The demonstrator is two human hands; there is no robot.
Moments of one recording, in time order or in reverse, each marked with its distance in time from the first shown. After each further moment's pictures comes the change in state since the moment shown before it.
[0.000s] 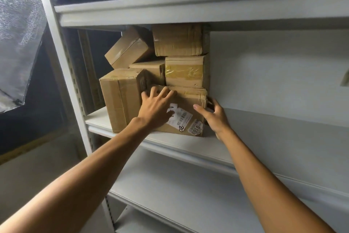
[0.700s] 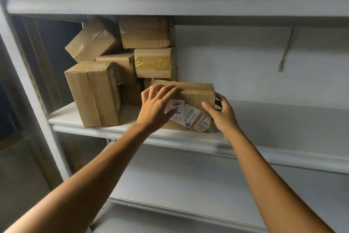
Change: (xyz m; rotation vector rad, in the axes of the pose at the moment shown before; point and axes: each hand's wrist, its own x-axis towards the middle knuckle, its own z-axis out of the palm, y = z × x) left_hand -0.021 0.071 0.012 -0.421 0.331 0.216; right_hand -0.078 -0.011 -0.085 -0.208 0.261 0.025
